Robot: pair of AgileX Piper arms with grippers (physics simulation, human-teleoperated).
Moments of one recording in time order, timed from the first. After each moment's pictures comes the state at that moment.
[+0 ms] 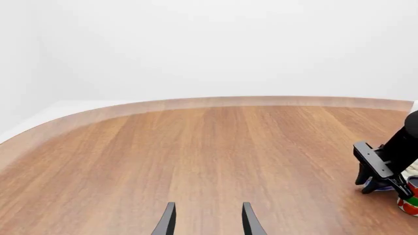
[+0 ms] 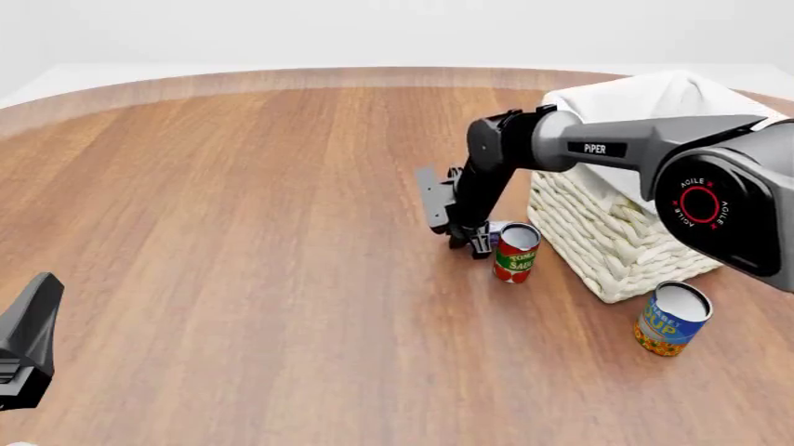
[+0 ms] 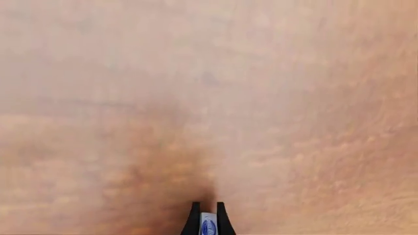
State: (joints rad) left arm 0.00 0.01 0.00 0.00 0.00; right arm 0.43 2.24 -1.67 0.78 -1.37
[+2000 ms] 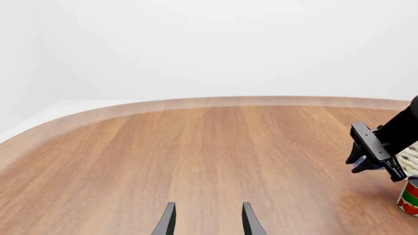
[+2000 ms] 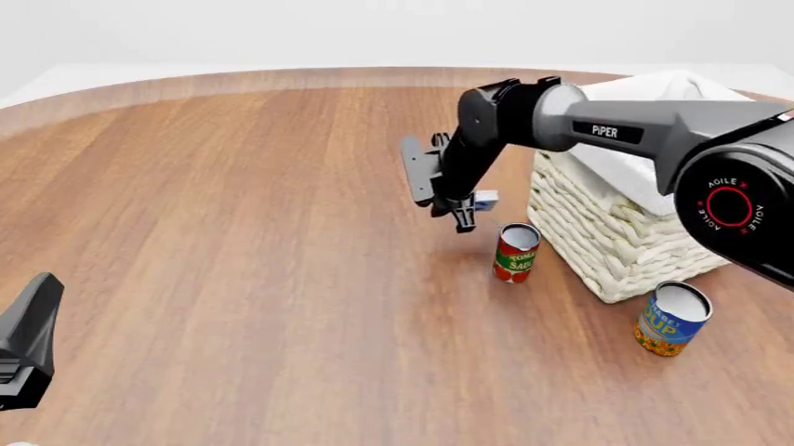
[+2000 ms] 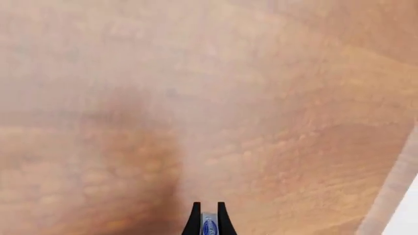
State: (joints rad) left arm 0.00 0.01 0.00 0.00 0.00; right arm 0.47 2.17 -1.72 0.75 -1.36
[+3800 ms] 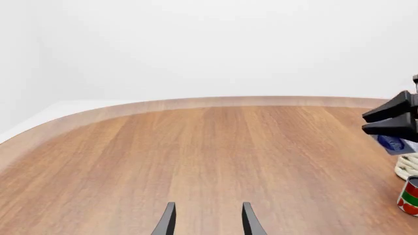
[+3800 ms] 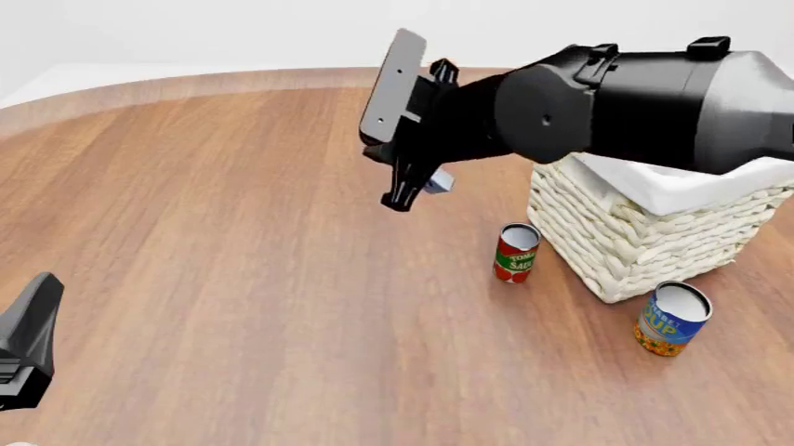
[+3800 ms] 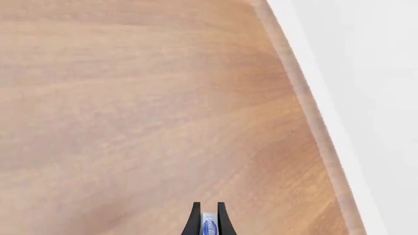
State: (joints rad) left arm 0.00 0.01 0.00 0.00 0.00; right arm 0.71 1.63 -1.26 0.27 -0.74
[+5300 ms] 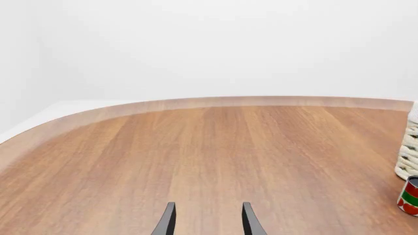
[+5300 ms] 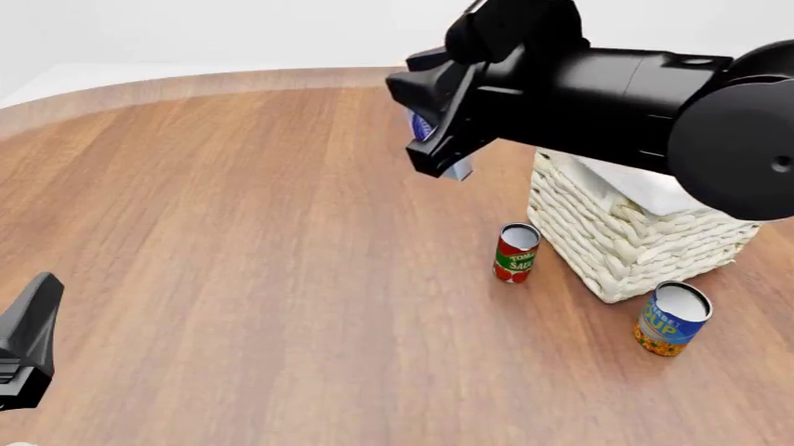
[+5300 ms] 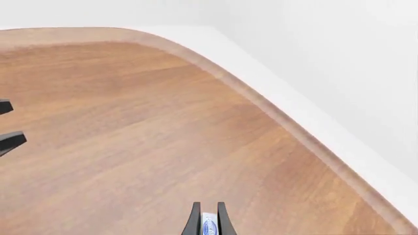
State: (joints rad) left arm 0.00 0.01 0.00 0.00 0.00; right arm 0.77 1.26 -1.00 0.03 -0.34
